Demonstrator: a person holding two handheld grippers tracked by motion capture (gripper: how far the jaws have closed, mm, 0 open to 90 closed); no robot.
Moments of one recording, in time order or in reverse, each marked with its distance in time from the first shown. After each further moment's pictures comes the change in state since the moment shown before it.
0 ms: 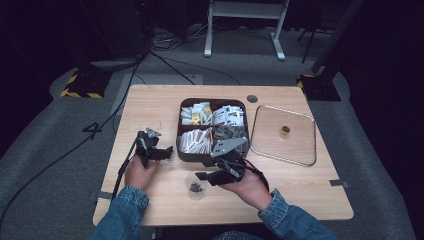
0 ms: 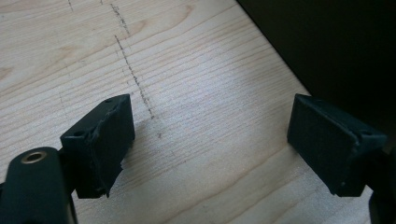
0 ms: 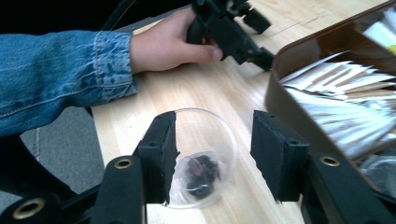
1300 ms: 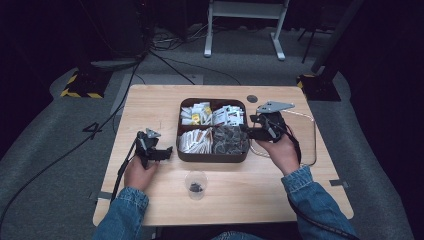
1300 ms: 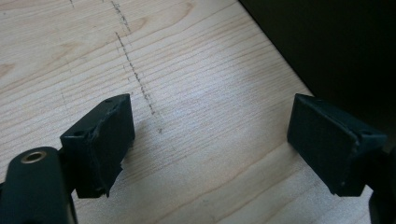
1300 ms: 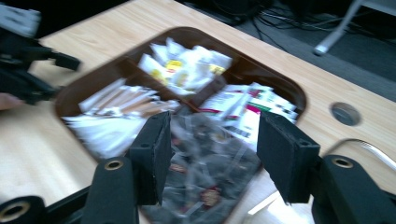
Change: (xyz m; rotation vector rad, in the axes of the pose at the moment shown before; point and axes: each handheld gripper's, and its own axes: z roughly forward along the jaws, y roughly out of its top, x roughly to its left) left arm 0.000 -0.002 -0.001 0.000 -0.004 -0.004; right arm -0.118 -0.004 -0.076 -0.092 -0.444 0.128
